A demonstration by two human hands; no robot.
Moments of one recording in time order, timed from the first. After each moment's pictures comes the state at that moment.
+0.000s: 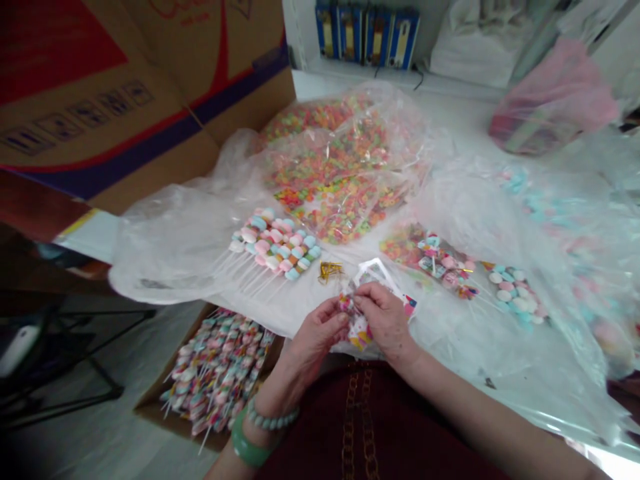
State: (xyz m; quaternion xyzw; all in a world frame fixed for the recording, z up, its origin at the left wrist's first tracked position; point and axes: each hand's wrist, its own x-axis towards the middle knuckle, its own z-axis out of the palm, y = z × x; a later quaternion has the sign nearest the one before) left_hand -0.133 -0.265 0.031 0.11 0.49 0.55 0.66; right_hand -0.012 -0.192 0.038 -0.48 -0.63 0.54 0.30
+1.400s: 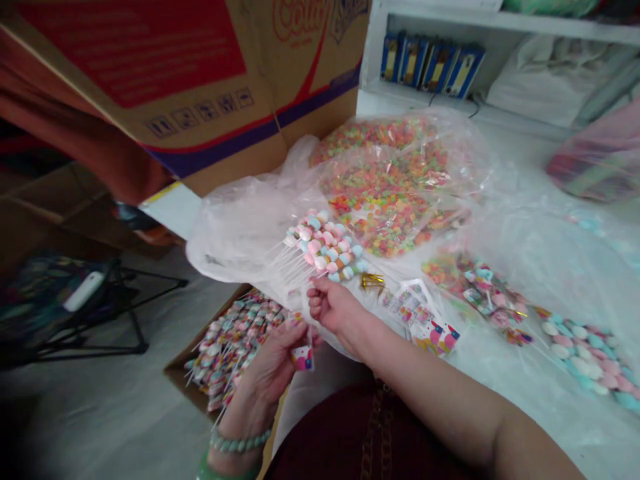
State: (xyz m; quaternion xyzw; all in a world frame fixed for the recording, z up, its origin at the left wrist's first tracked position) left_hand -0.215 -0.339 0.027 -0.07 0.49 0.68 0.54; right_hand -0.181 -0.207 0.029 -0.42 -0.26 0.87 0.08
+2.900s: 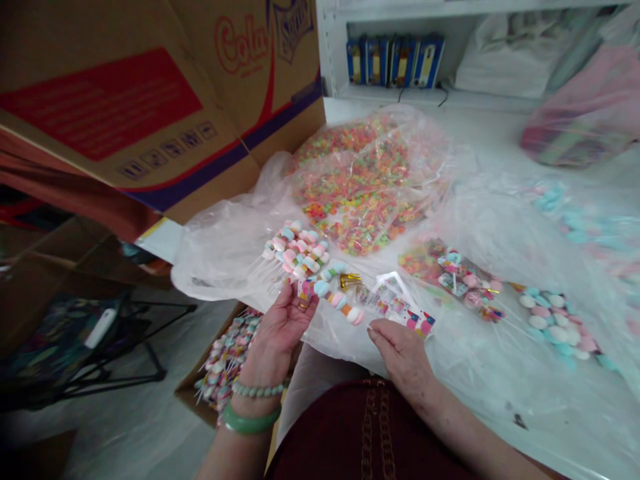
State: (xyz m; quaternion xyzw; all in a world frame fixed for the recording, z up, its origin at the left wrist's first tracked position) left_hand -0.211 -0.255 0.055 -0.23 0.40 0.75 0.47; right_hand 0.013 -0.210 0.037 -0.39 -0.77 0.47 0.18
